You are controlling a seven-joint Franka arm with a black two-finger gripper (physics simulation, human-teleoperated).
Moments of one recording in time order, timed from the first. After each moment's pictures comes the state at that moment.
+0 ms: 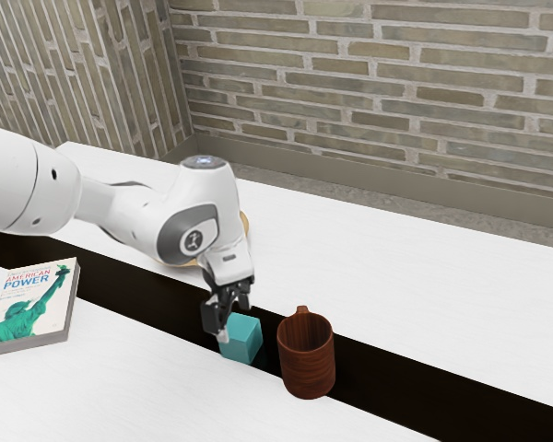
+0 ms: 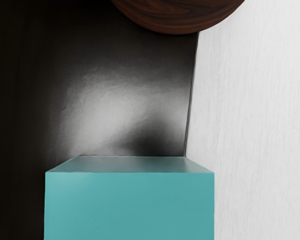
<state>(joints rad) -0.14 0.21 -0.06 -2.15 -0.04 2.30 1.27</state>
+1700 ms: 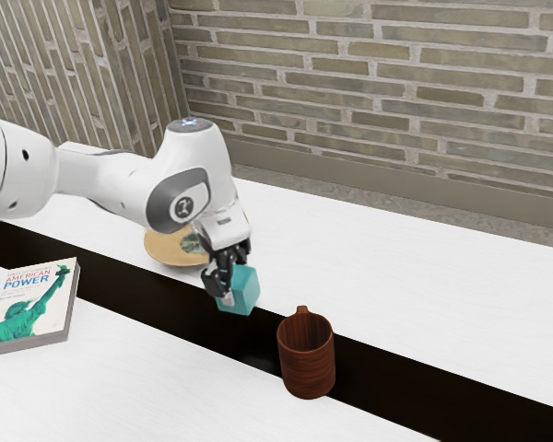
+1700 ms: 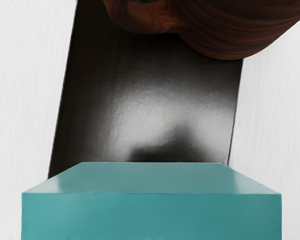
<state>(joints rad) -0.12 0.13 -0.07 -2.10 -0.03 2.27 1.25</state>
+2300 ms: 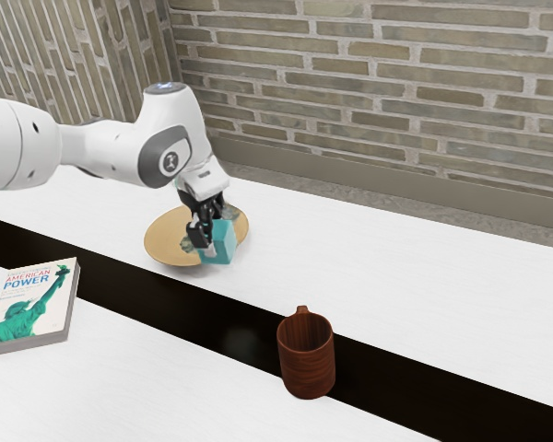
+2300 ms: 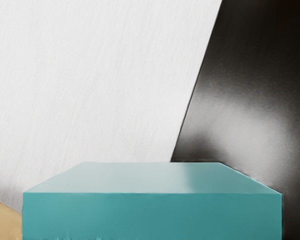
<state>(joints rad) 0.05 0.29 -0.07 -1.84 -0.01 2.21 1.25</state>
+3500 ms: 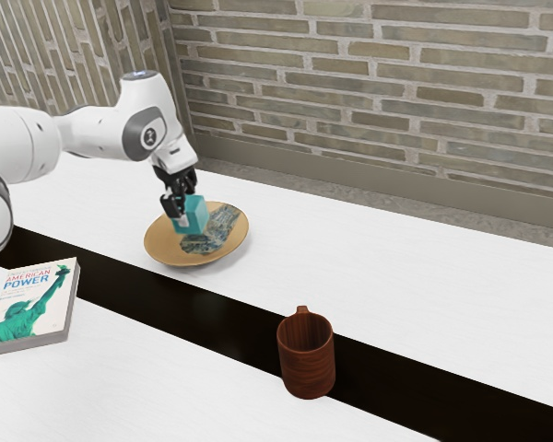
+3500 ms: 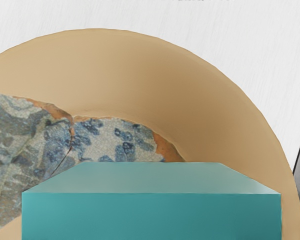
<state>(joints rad) 0.38 0.65 -0.28 -1.36 0.14 2.07 1.37</state>
